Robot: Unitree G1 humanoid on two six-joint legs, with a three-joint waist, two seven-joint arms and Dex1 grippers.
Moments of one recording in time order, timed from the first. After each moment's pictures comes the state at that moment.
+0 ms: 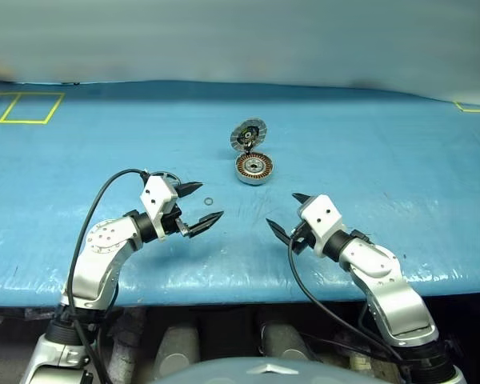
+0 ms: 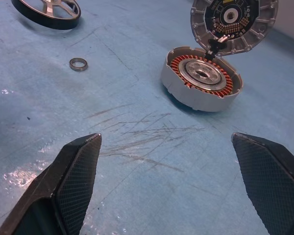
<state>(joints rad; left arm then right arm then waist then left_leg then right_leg) -0.14 0.48 -0.06 -0.21 -0.35 0.26 -0.81 0.03 -0.44 0.12 -0.46 0.05 0.42 0.48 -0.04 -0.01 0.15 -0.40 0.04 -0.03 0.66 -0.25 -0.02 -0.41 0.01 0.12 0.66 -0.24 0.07</state>
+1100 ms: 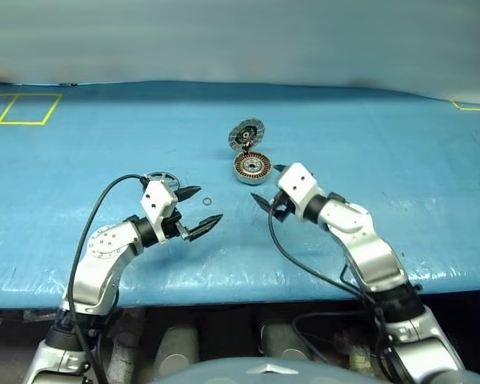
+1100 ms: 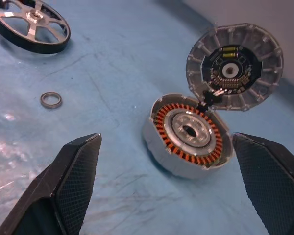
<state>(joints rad) -0.10 0.47 -0.07 -0.21 -0.35 0.24 -0.76 -0.41 -0.41 0.23 -0.11 -0.01 0.37 0.54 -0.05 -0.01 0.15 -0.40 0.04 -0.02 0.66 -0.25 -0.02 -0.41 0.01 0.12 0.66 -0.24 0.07</state>
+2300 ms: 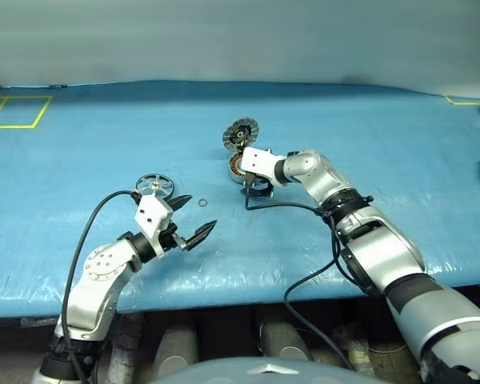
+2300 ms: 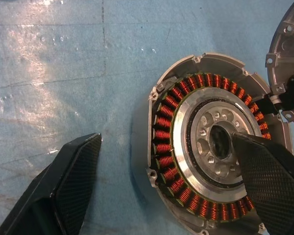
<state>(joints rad) 0.04 0.44 -0.06 -0.32 -0.32 0.24 -0.66 -1.02 -0.28 0.42 0.99 -0.28 -0.04 0.83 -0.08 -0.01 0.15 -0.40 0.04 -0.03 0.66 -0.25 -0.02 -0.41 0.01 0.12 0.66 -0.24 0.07</state>
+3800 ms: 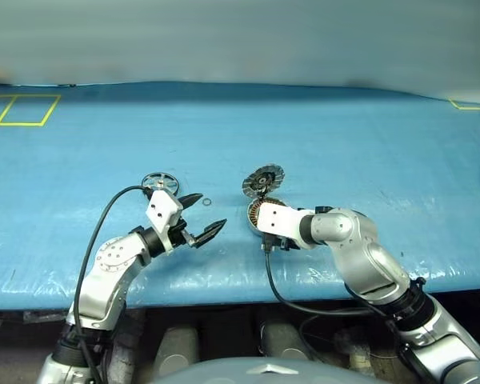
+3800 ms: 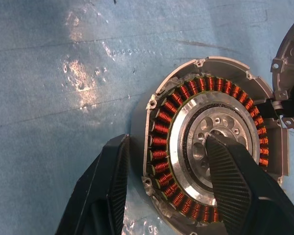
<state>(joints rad) -0.04 0.42 -0.10 -0.26 -0.33 0.25 -0.70 -0.37 -0.55 0.50 -0.43 -0.41 0.84 1.00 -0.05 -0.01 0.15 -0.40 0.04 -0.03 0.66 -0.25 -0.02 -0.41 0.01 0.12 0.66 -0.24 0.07</state>
